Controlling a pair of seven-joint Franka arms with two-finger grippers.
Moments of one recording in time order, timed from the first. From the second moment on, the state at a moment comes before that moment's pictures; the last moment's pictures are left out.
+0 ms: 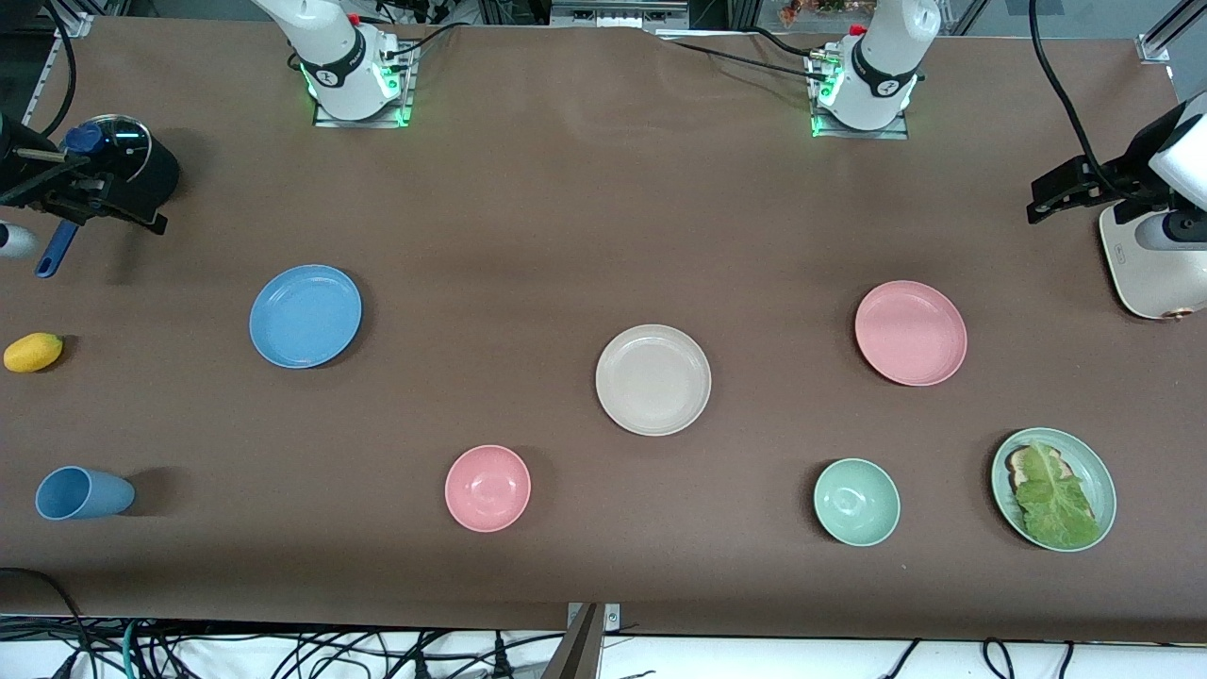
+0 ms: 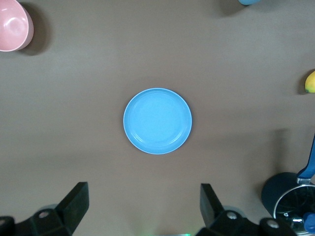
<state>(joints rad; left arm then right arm) -0.13 0.06 0.11 -1.45 0.00 1.39 -0.03 0.03 0.01 -0.05 -1.61 0.01 1.54 0.09</state>
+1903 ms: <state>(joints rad) -0.13 0.10 0.11 -1.45 0.00 1.39 -0.03 0.03 0.01 -0.05 -1.61 0.01 1.54 0.09</state>
